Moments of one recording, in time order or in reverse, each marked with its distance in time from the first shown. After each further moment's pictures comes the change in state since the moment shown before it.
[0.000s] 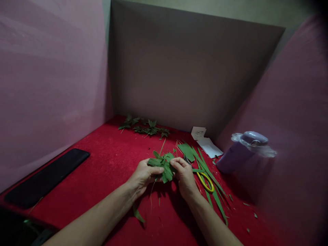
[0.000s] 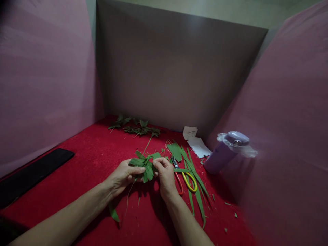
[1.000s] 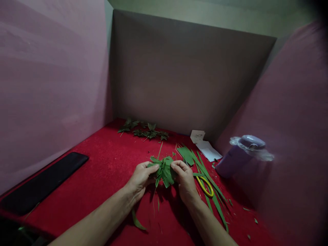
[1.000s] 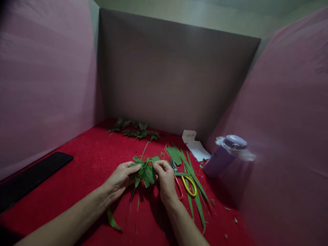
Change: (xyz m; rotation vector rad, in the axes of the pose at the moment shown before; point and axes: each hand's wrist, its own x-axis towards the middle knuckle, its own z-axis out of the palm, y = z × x) left_hand 0.007 0.000 -0.003 -0.063 0.047 0.021; right_hand -0.001 -0.002 -0.002 0.017 -0.007 -0.057
